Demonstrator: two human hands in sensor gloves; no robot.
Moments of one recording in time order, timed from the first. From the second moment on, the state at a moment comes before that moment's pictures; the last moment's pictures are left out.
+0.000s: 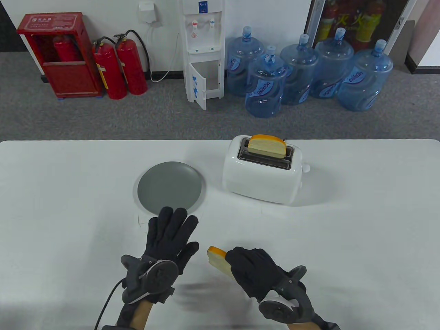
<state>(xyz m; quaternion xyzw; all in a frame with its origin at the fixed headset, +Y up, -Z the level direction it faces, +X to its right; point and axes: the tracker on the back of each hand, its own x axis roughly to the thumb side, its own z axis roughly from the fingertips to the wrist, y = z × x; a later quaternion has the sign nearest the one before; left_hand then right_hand) -0.175 -0.666 -0.237 0.18 -0.16 0.11 0.96 0.095 -0.683 -0.196 0.31 -0.30 0.89 0.17</state>
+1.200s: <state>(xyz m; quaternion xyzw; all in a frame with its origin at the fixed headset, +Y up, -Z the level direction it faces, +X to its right) -0.235 -0.709 -0.262 0.07 0.01 0.01 1.00 0.099 -0.681 -0.197 0.30 -0.30 0.89 0.17</state>
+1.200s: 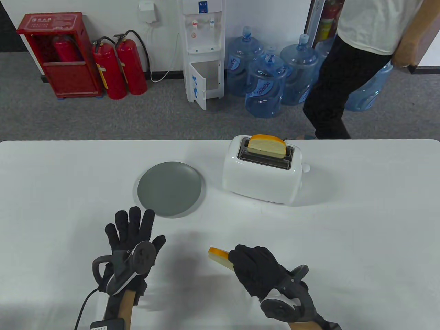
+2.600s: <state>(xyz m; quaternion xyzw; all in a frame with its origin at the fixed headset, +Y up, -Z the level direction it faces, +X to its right) -0.232 -0.711 -0.265 0.06 -0.01 0.02 1.00 0.136 -0.470 -0.313 0.04 -0.29 0.92 0.26</state>
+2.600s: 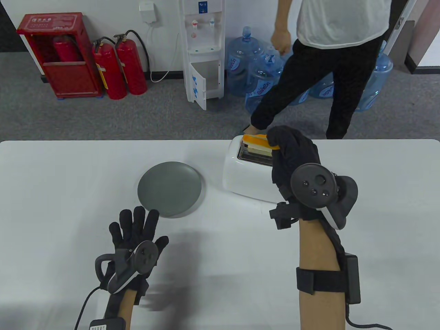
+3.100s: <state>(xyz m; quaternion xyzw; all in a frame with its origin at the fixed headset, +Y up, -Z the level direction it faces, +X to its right) -0.231 -0.712 -0.266 0.06 -0.01 0.01 1.00 0.146 -0.506 -0.362 -0.02 -0.26 0.92 0.30</state>
